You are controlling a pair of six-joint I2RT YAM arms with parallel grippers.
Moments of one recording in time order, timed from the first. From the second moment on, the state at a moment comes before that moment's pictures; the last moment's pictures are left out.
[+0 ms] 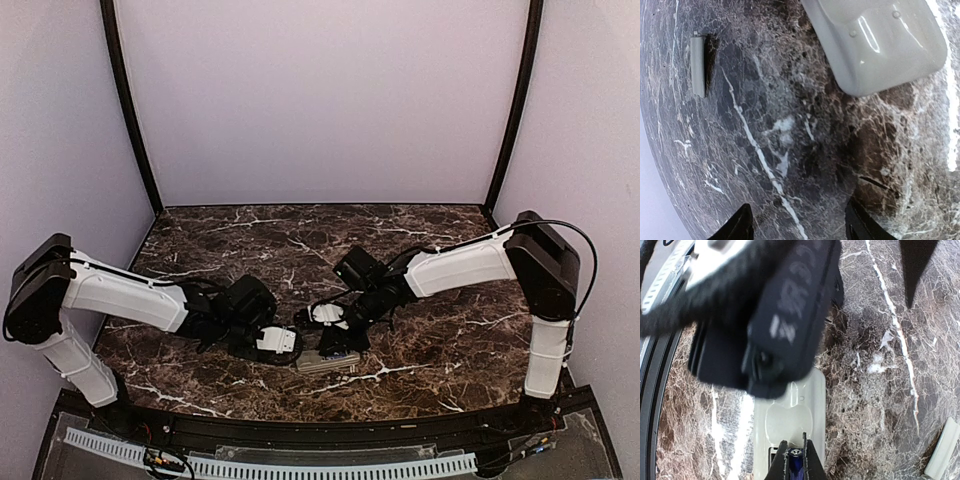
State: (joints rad) left arm -0.97 1.59 0.78 -0.25 -0.22 0.90; right arm 0.94 1.95 1.21 -0.37 -0.56 -0.70
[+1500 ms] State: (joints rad) left arm -1.07 1.81 0.33 1.07 0.06 -0.01; right arm 0.95 1.94 1.21 -0.41 -0.54 -0.82
